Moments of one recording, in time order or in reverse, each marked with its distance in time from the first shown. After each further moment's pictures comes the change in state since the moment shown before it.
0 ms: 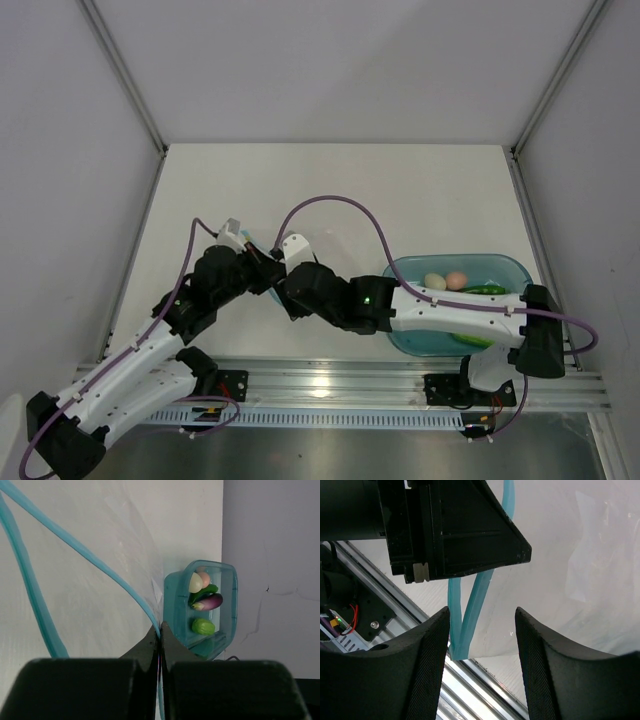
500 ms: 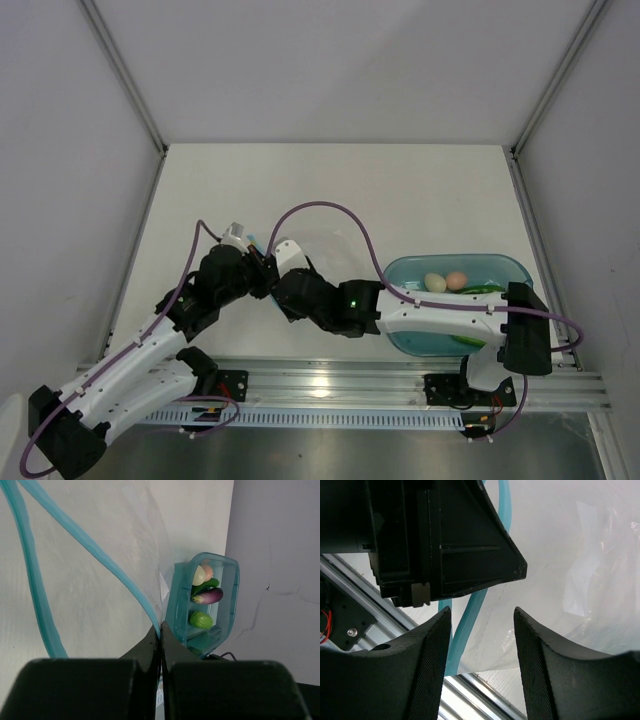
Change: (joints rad) left arm -0.007 0.025 0.004 -0.053 0.024 -0.077; right arm 0.008 0.062 0.000 0.013 0.053 -0.016
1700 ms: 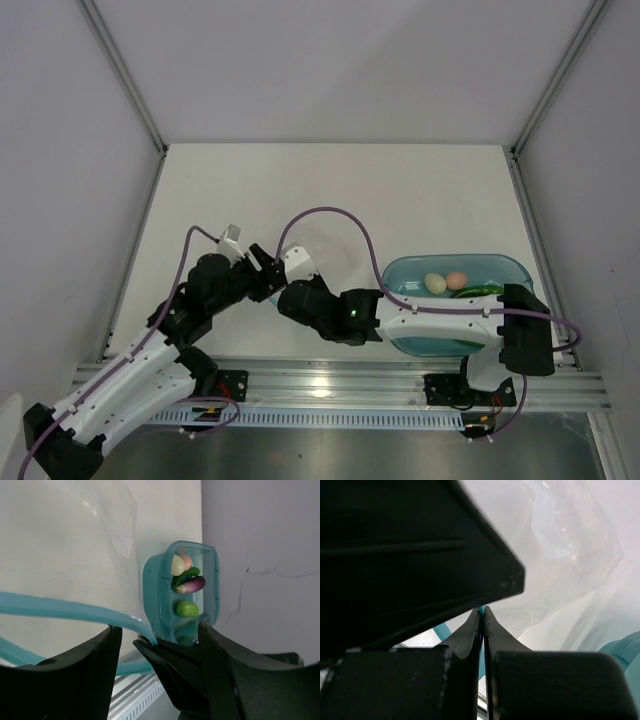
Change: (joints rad) left arm -0.002 -0.064 -0.035 0.071 0.073 0.028; right arm 0.024 0.011 -0.081 0.032 0.166 0.031
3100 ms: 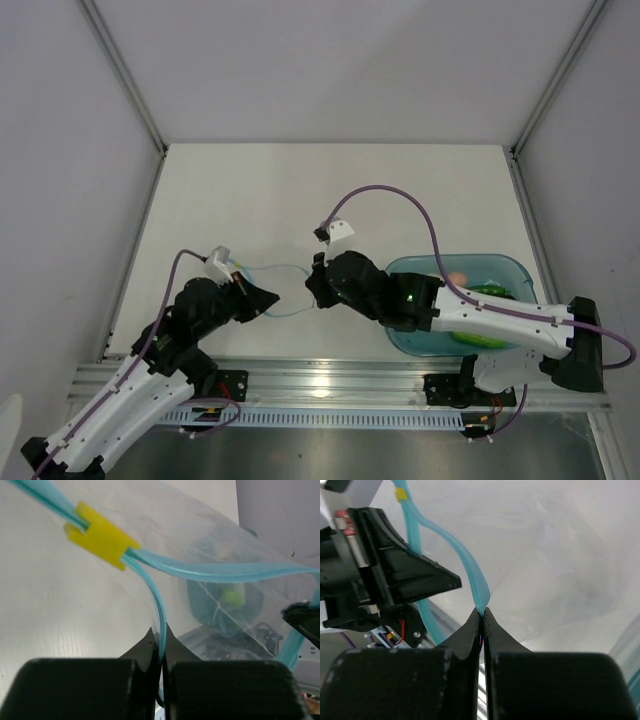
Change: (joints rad) left arm -0.004 -0.307 -0.151 -0.198 -0.062 0.157; right arm -0.104 -0.283 -0.075 0.034 -0.275 0.187
